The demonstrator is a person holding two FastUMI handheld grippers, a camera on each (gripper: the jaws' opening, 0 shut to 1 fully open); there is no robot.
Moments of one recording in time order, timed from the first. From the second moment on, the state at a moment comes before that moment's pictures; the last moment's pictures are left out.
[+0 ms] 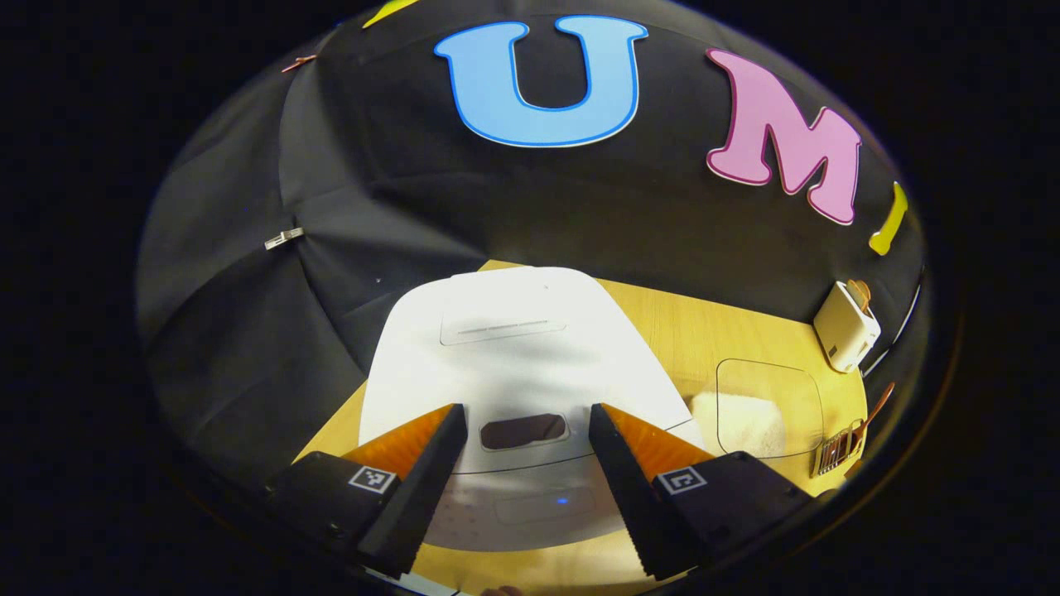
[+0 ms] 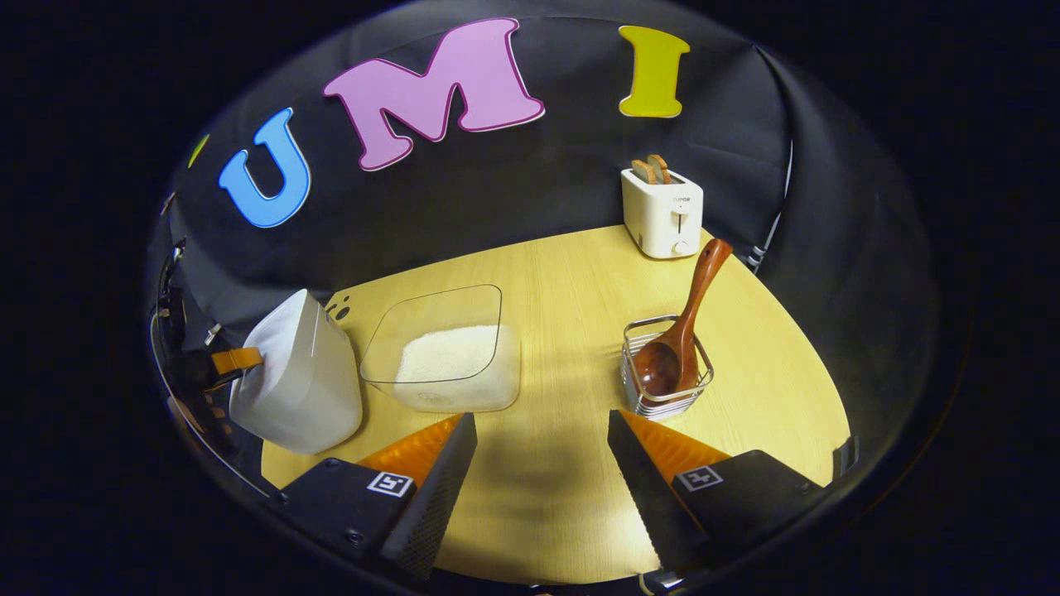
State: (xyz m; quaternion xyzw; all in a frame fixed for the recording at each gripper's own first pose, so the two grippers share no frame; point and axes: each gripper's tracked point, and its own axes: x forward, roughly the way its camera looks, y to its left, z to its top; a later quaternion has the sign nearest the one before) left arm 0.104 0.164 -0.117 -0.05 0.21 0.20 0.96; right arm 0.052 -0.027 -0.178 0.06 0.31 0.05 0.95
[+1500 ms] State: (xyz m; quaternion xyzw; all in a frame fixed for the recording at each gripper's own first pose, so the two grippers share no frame) left arm -0.038 0.004 -0.067 -0.02 0.05 -0.07 1.00; right arm -0.060 0.059 -0.107 0.03 0.17 0.07 0.98
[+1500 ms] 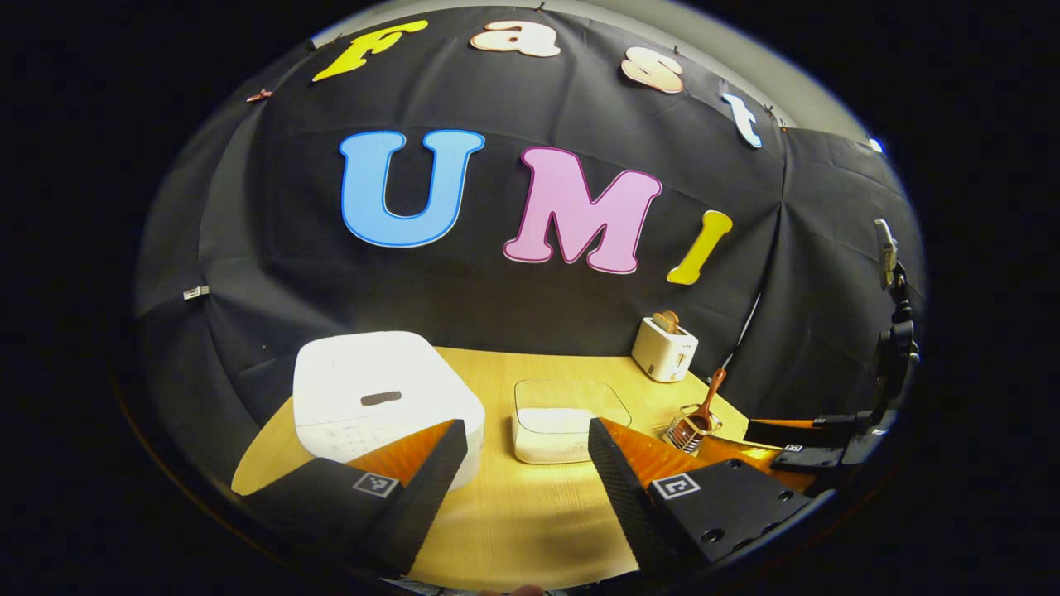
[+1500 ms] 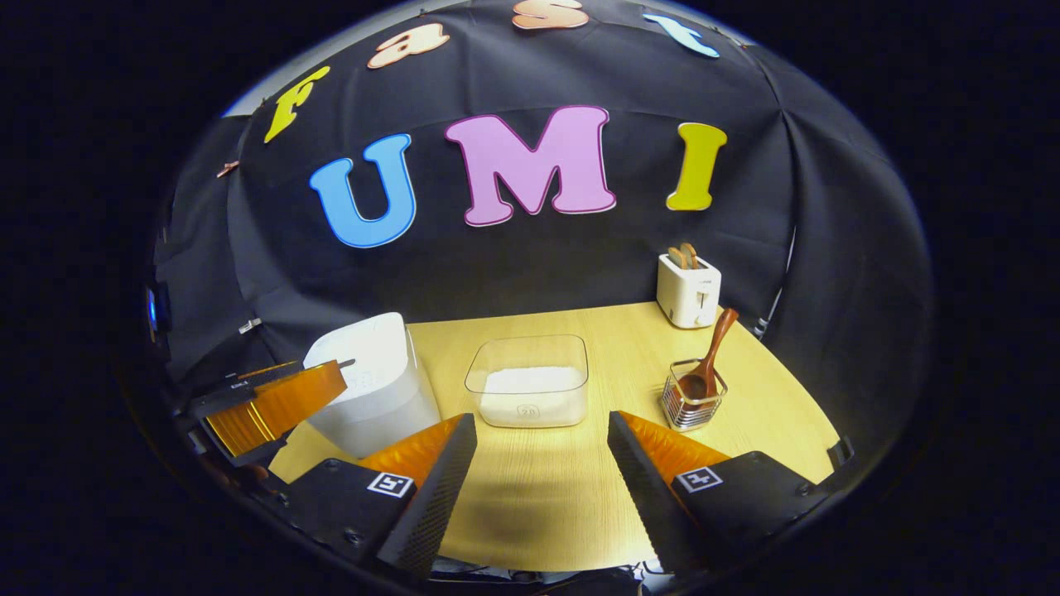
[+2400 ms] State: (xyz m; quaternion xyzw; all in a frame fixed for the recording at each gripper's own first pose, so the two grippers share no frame) left arm -0.053 0.007 -0.092 -0.03 0.09 -0.09 0.99; right arm -0.086 0.037 -0.138 0.09 0.23 0.02 0.97
